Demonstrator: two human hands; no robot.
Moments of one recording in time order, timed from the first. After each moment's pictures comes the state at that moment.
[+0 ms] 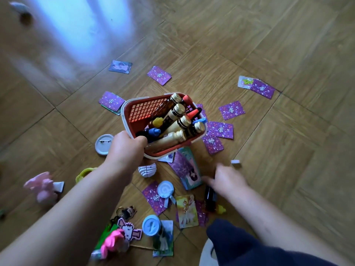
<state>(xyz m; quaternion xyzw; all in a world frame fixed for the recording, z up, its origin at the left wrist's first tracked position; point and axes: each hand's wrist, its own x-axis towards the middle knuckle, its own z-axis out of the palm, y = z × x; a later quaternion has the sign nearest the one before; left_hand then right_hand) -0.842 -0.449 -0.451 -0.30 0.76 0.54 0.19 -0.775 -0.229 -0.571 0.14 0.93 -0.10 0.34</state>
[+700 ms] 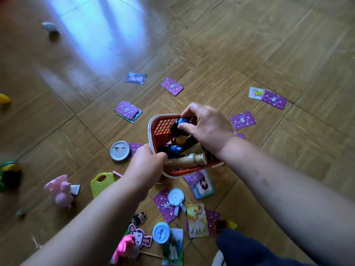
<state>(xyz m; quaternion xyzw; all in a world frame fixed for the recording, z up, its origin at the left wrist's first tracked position) -0.830 -0.452 -0.450 -0.27 0.78 0.50 0.26 -0.890 -0.287 -0.471 -0.07 0.94 -0.32 0.00</state>
